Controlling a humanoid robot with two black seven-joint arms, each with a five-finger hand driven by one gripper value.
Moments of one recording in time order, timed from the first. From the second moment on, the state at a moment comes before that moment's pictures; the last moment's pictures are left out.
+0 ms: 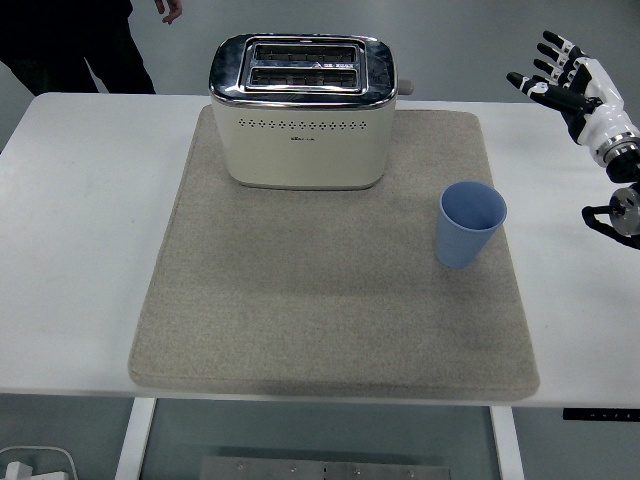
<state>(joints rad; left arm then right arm) -0.02 0.00 -0.13 -0.12 -0.07 -0.13 0.01 0.98 -0.33 0.48 0.55 -0.33 0.02 0.38</state>
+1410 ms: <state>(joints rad) -0.02 0.00 -0.15 -0.12 -0.08 -0.13 0.00 0.97 -0.35 0.47 0.61 -0.32 0.09 0.38</state>
